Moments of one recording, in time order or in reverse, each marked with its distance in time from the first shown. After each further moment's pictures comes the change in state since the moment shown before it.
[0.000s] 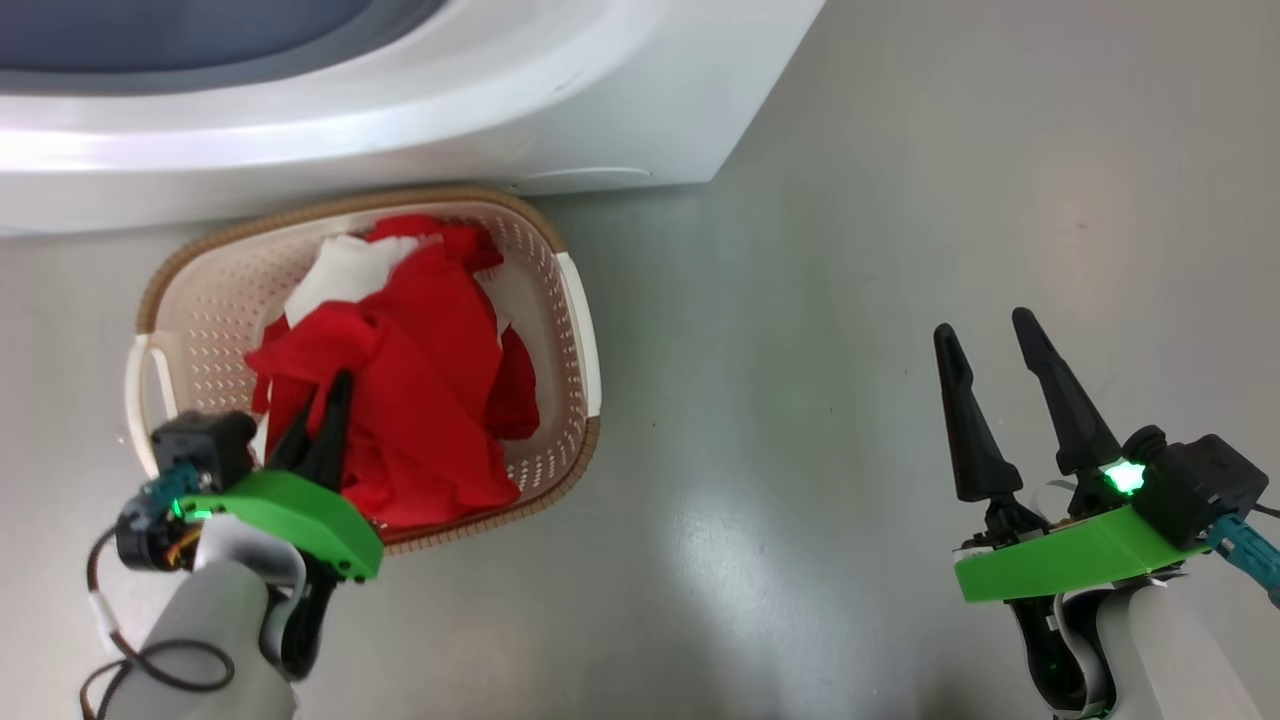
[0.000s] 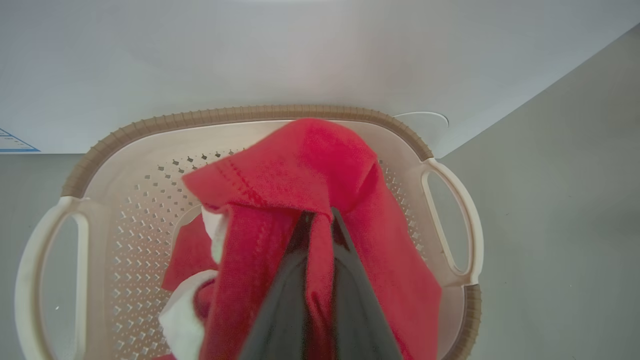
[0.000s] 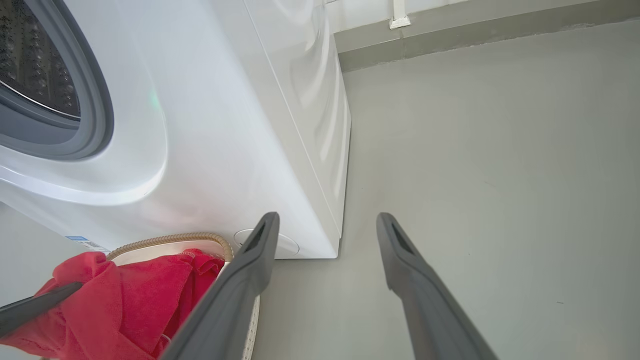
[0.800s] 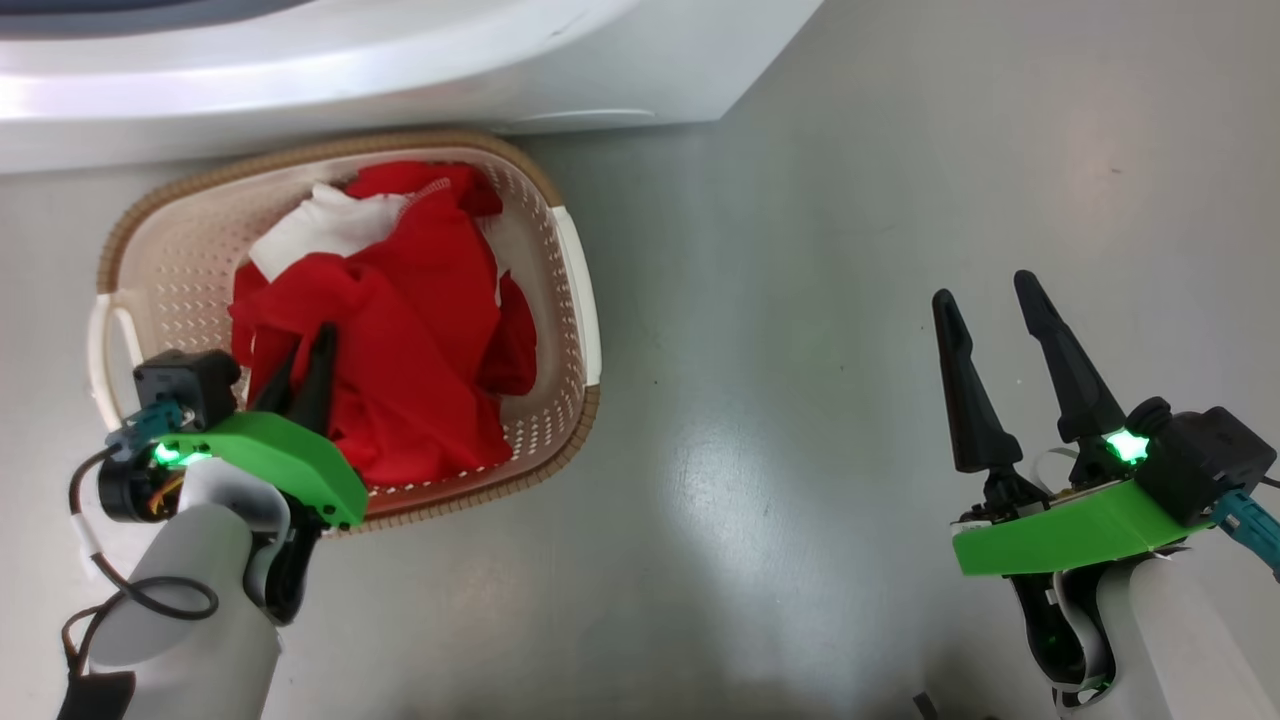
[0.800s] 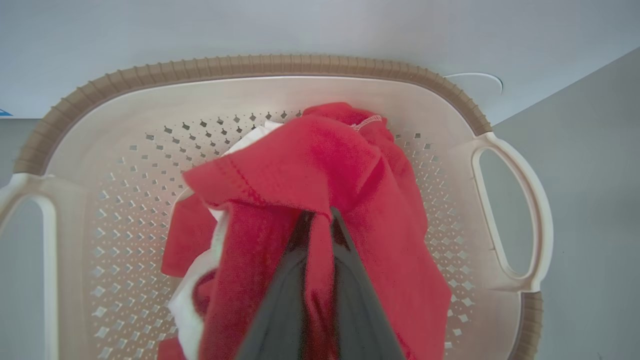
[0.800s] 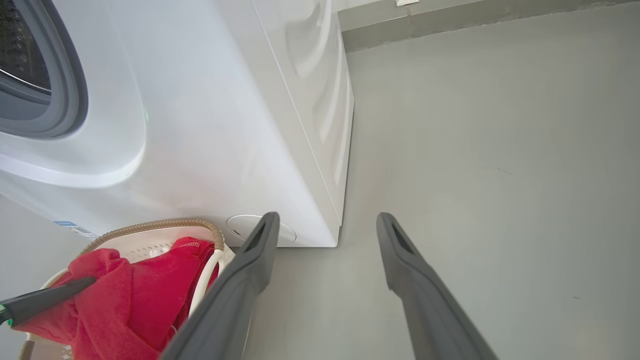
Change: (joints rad) left arm -0.157 0.021 -0.089 0.149 -0.086 0.000 0.000; right arm -0.043 -0.002 0.005 -0.020 -0.017 0.000 0.000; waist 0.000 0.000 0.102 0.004
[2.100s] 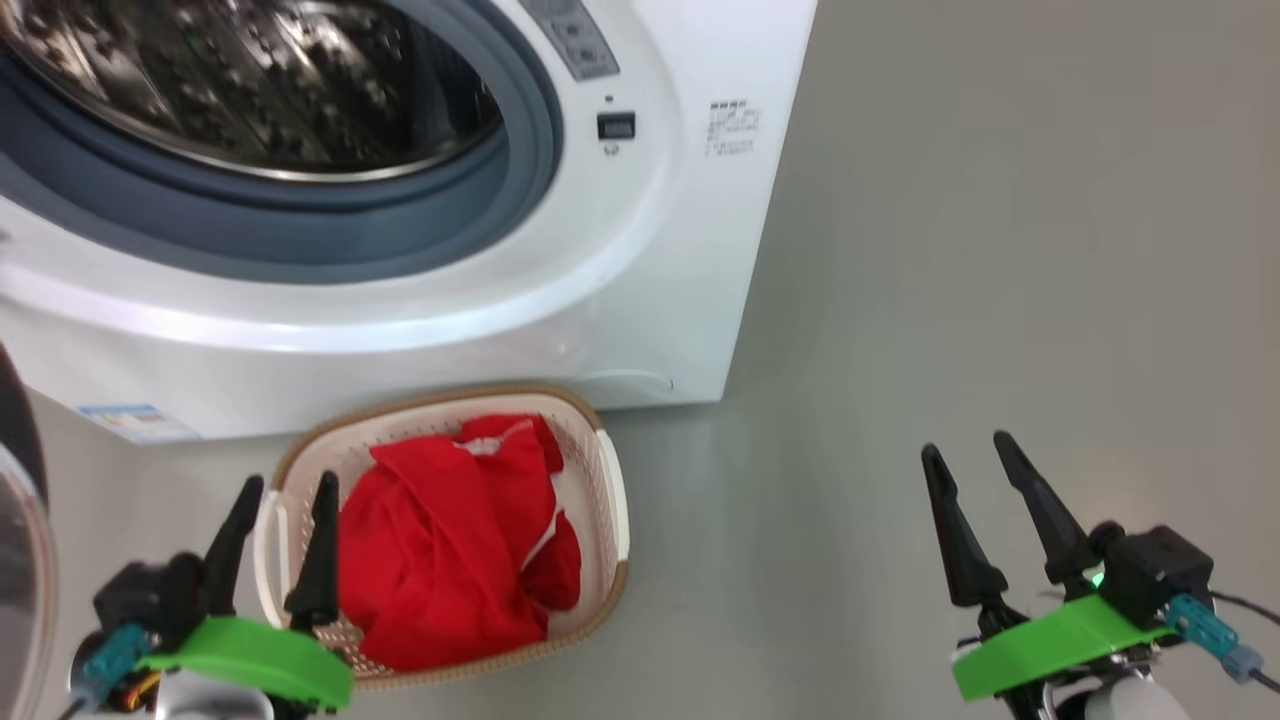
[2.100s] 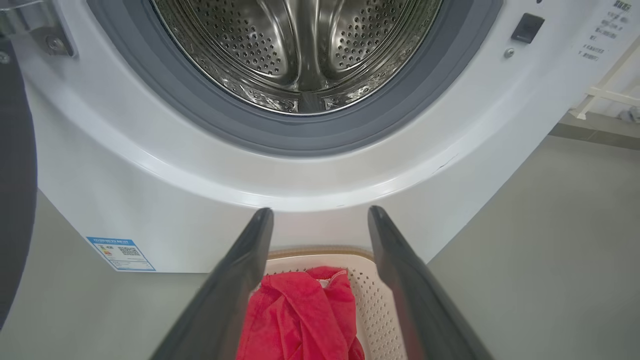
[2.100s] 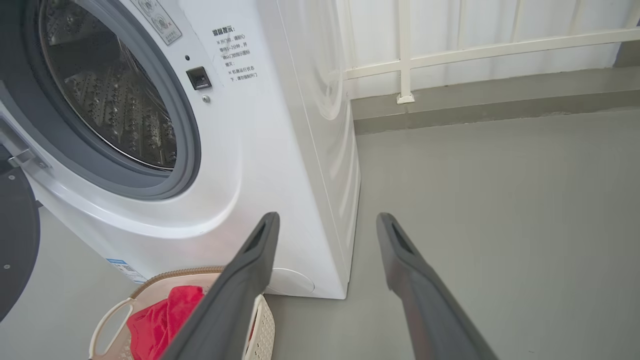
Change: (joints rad) left arm 0.482 -0.050 0.301 -0.474 0.198 0.000 0.000; right arm 0.162 0.001 0.001 0.111 -0.009 0.000 0.000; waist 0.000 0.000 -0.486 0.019
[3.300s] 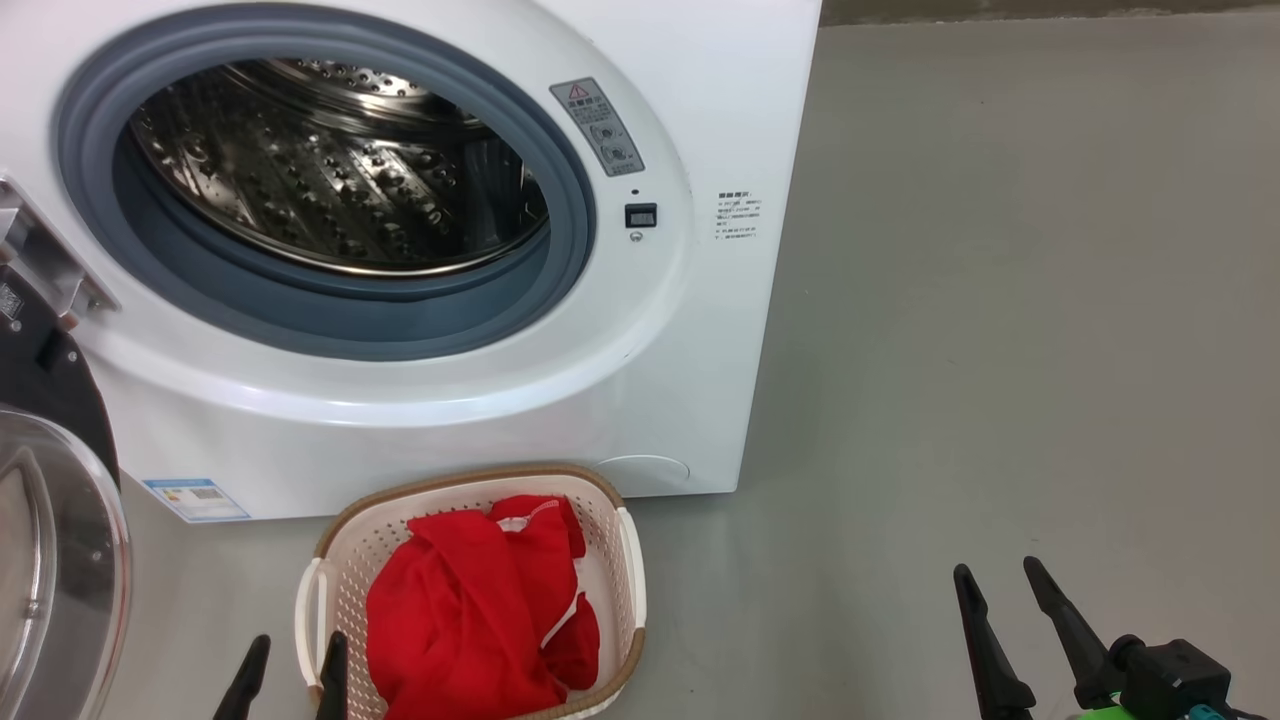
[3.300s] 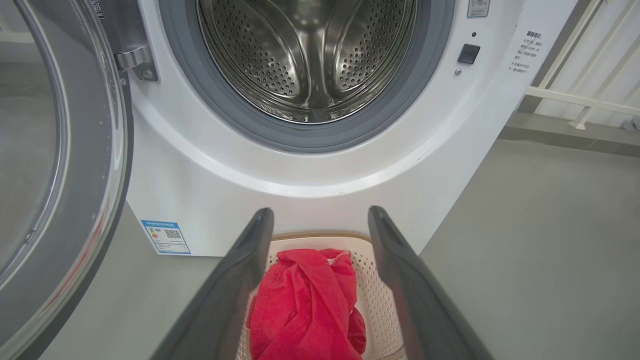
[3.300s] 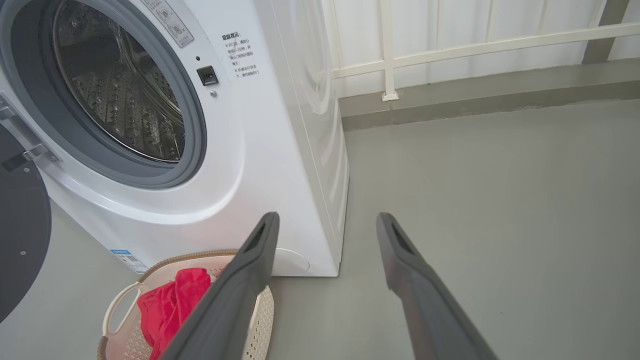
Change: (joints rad) left arm 0.360 -0.051 0.074 -0.247 0.094 0.000 0.000; right arm 0.195 0.011 -0.049 -0.002 -0.004 0.000 0.000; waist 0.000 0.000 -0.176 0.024
